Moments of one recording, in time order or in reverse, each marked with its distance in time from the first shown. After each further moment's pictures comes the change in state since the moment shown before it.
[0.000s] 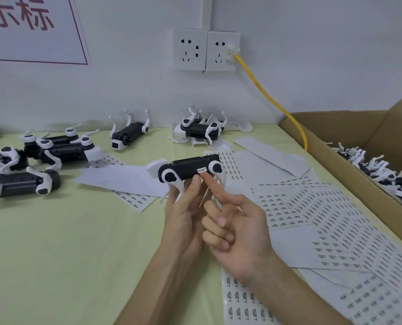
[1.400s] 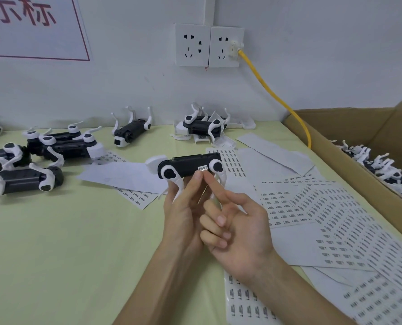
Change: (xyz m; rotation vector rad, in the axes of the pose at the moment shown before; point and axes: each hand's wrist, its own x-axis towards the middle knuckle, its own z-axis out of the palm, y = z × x) left_hand 0.006 -0.002 -0.007 0.049 0.095 0.052; right_hand -0.001 0.005 -0.002 0.017 0.000 0.027
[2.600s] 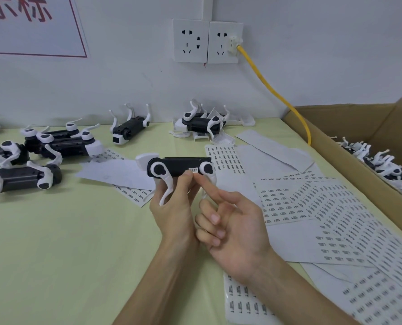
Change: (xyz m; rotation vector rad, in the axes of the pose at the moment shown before) left_hand -0.003 0.002 0.007 0.198 0.342 0.281; right_hand 0.000 0.004 0.001 -0.078 -0.020 -0.002
